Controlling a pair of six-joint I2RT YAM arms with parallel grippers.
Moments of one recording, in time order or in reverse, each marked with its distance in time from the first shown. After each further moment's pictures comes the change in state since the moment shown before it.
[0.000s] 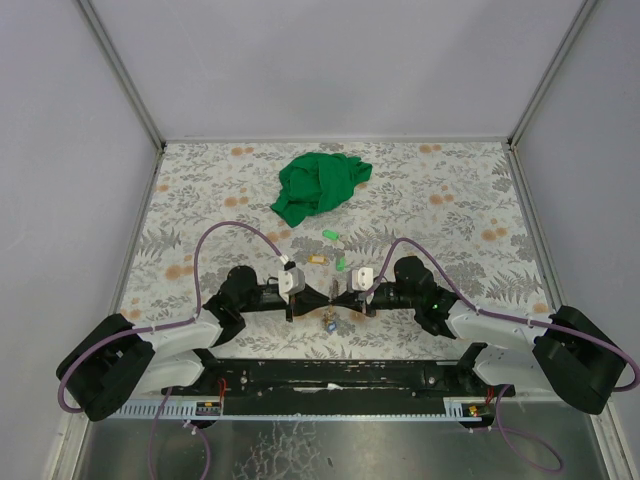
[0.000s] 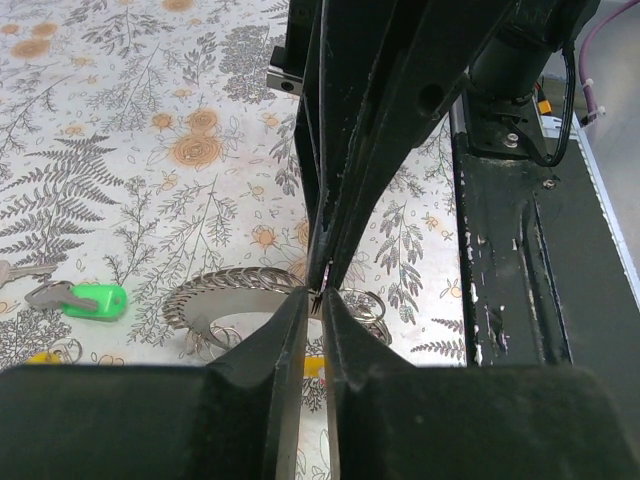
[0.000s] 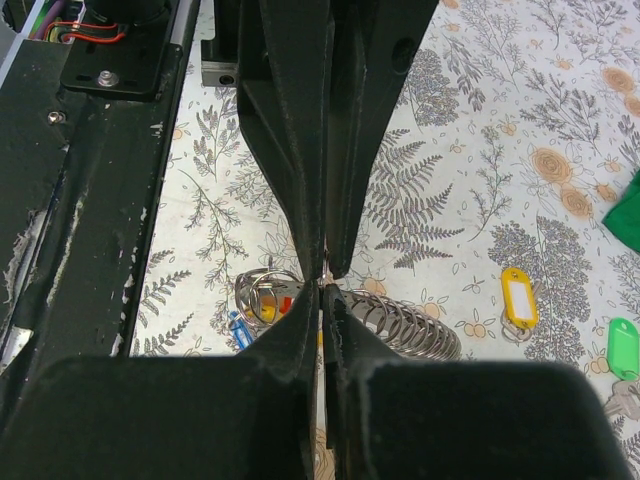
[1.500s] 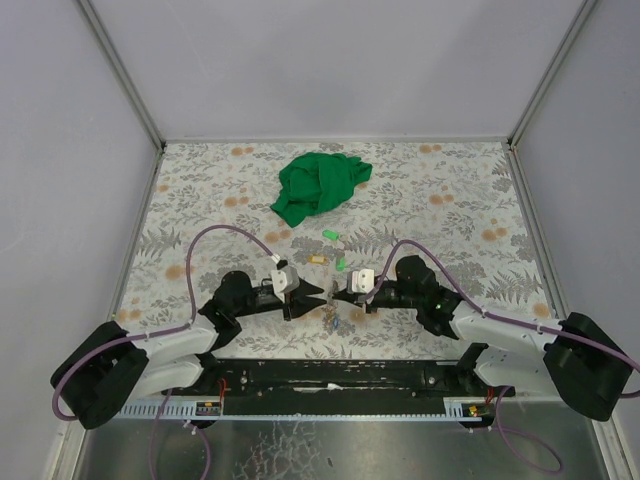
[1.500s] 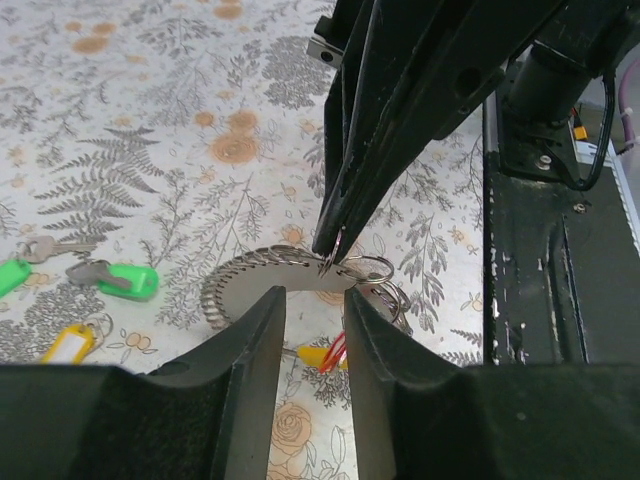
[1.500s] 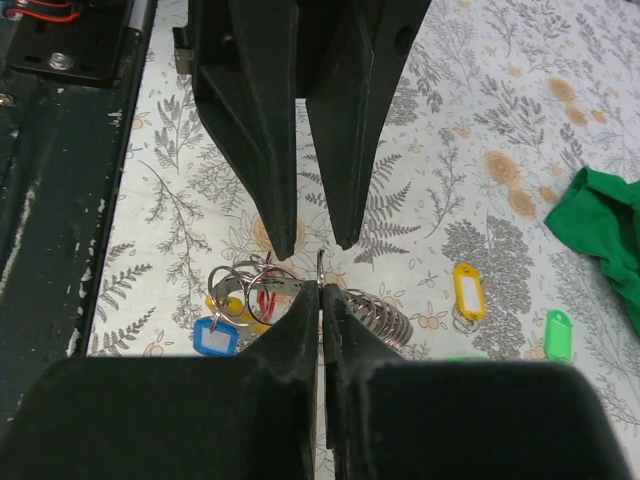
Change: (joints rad) left arm 0.000 -0.066 -0.046 0.032 -0.090 -0.041; right arm 0.008 -0.055 0.023 -0.079 0.079 -0.095
